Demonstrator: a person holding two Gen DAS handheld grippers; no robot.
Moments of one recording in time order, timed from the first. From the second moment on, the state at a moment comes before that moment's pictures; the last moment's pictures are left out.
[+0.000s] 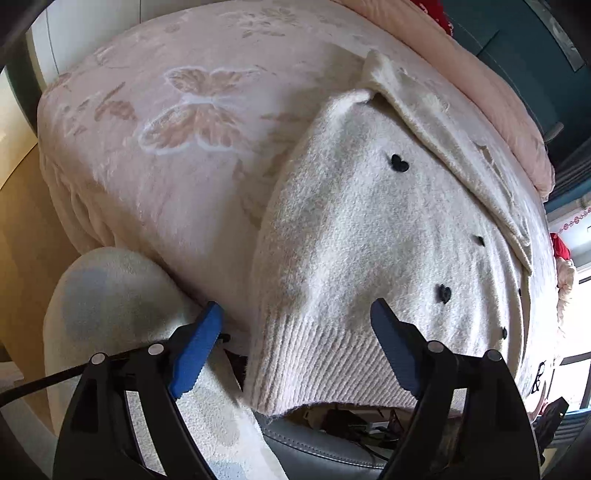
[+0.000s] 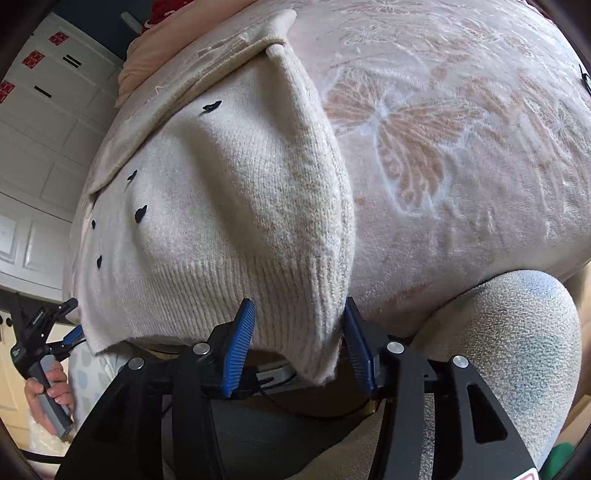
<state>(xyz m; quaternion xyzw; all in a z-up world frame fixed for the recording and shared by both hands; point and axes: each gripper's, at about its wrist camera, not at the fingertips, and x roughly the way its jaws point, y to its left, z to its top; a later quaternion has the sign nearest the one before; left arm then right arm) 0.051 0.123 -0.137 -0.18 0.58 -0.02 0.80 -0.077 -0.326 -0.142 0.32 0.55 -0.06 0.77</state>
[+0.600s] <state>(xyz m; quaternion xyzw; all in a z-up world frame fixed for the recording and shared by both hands) 0.008 0.113 -0.057 -0.16 0.53 -0.16 0.82 -0.132 -0.338 -0.060 0.35 0.43 0.01 0.83</state>
